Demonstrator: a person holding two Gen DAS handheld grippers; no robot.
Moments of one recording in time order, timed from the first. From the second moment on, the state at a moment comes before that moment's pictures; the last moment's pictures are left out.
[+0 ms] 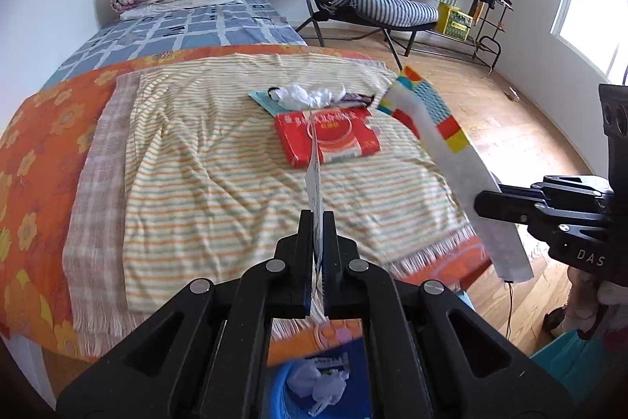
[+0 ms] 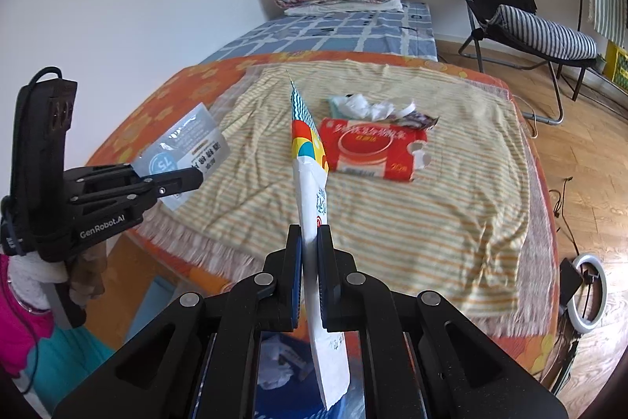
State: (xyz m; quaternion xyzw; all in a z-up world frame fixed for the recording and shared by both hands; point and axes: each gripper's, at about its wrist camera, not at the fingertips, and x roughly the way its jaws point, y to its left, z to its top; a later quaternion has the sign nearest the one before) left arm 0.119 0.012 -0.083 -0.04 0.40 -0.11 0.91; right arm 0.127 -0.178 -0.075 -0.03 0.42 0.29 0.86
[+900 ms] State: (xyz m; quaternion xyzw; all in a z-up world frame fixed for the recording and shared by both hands) left arm 0.014 -0.014 -0.145 -0.04 0.45 -0.13 0.88; right arm 0.034 -0.170 -0.134 0.01 0.46 0.31 0.83
